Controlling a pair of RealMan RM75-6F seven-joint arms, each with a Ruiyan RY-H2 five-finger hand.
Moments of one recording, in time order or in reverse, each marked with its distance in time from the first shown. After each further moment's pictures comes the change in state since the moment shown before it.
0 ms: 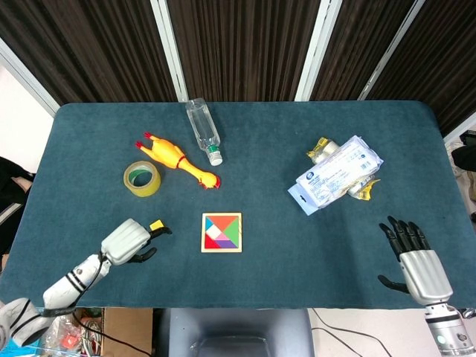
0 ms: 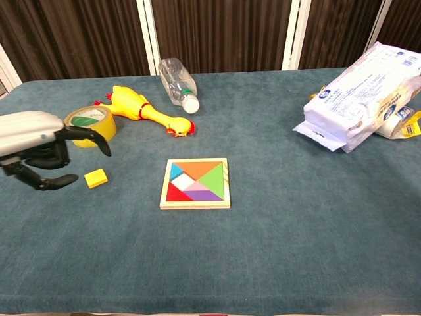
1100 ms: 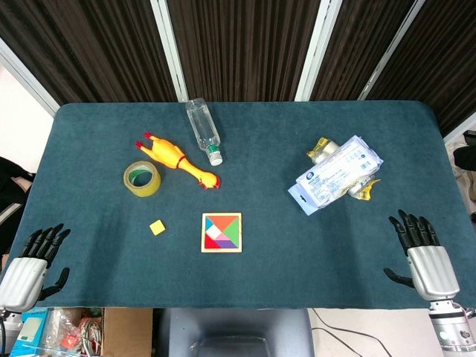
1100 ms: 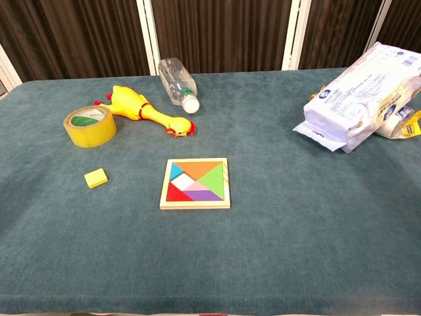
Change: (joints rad) left arm 0.494 0.265 0.032 -0.330 -0.216 0.381 0.215; right arm -0.007 -0.020 0.035 0.010 0.040 0.030 -0.030
